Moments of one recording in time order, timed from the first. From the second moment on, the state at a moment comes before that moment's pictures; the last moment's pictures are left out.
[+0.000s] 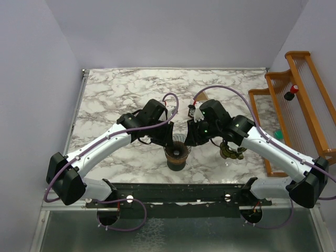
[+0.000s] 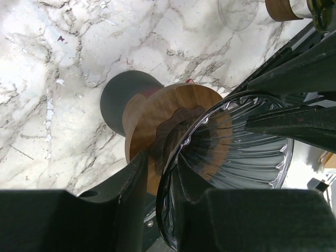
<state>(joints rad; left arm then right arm) -0.75 1.34 1.14 -0.73 0.35 -0.40 0.79 1.26 1.15 -0.72 -0.21 0.39</state>
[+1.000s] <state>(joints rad) -0.75 1.34 1.30 -0.81 0.23 -0.35 0.79 1.26 1.42 -0.75 0.02 0.29</state>
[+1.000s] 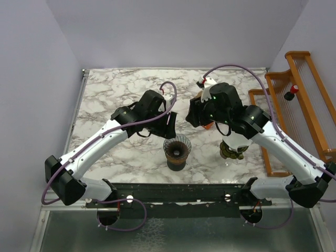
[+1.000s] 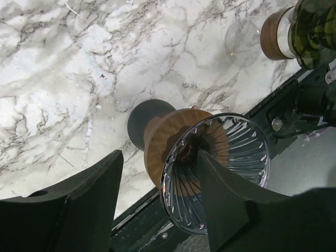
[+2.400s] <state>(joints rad) -0.75 0.91 0.95 -0.39 -0.22 -0.23 0.44 1.45 1.31 -0.60 0.16 -0.02</state>
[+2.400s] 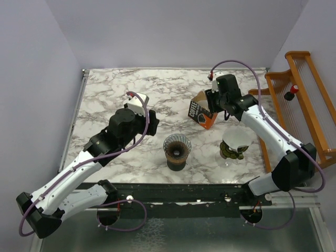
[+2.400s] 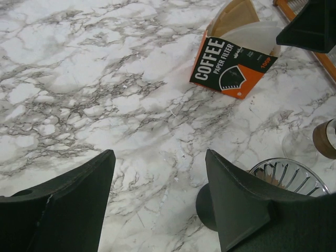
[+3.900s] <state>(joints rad) -0.73 0.87 0.89 -0.34 -0.30 -0.20 0.42 1.53 1.31 -0.56 0.12 -0.01</state>
